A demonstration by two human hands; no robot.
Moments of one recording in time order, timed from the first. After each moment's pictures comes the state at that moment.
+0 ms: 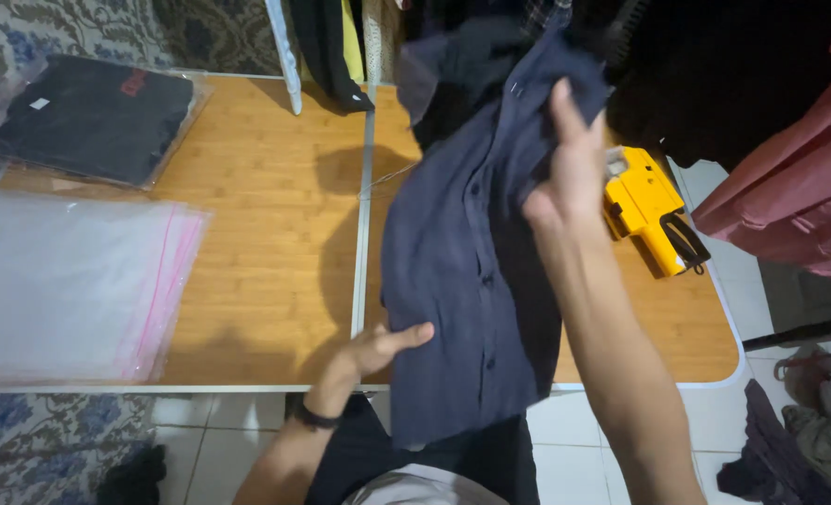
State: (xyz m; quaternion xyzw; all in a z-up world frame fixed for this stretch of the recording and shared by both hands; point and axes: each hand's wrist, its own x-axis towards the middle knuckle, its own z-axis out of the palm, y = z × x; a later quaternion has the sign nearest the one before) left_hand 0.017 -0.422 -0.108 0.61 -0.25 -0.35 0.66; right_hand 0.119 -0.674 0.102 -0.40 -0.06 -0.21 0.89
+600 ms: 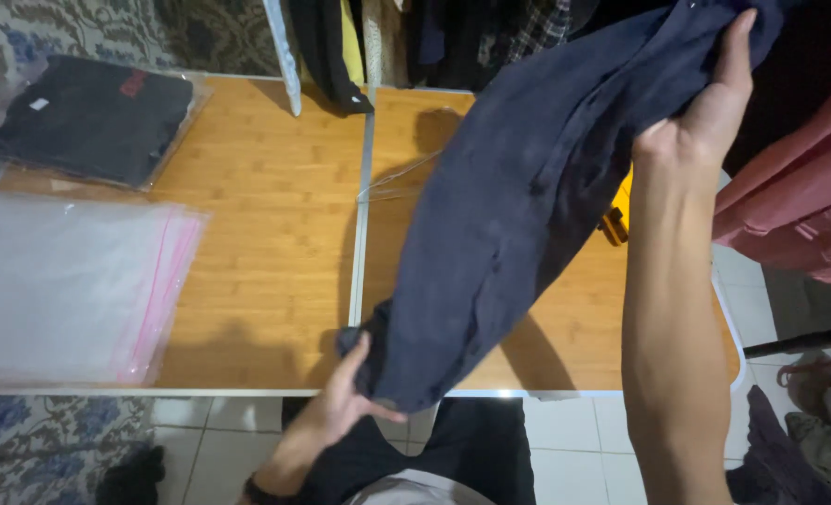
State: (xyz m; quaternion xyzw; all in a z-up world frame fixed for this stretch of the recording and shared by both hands) left_hand -0.054 -0.401 -0.056 0.44 0.09 -0.40 0.80; right_hand 0.171 -0.810 0.135 -0.32 -0.25 -0.15 0.90
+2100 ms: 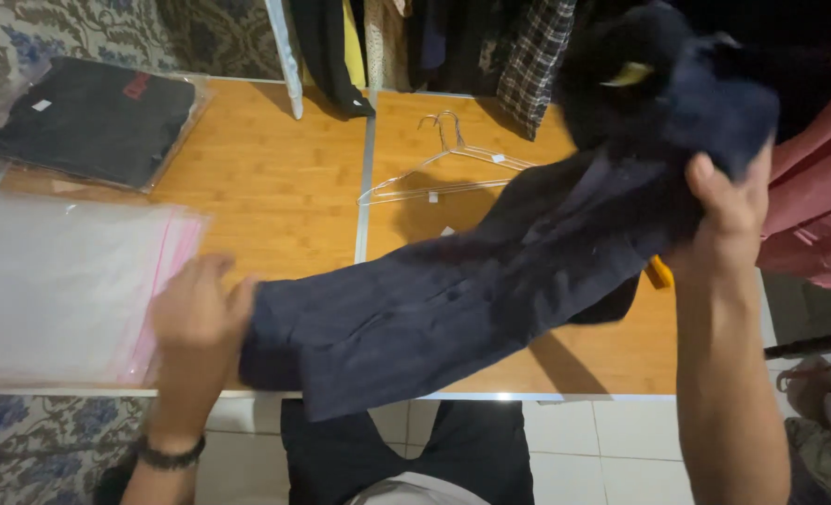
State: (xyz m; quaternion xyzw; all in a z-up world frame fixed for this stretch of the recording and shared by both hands) left_hand -0.018 -0.281 0.016 0.94 -0.08 0.31 0.13; right_hand 0.025 -0.766 0.142 -0.56 -0.25 -0.21 0.76
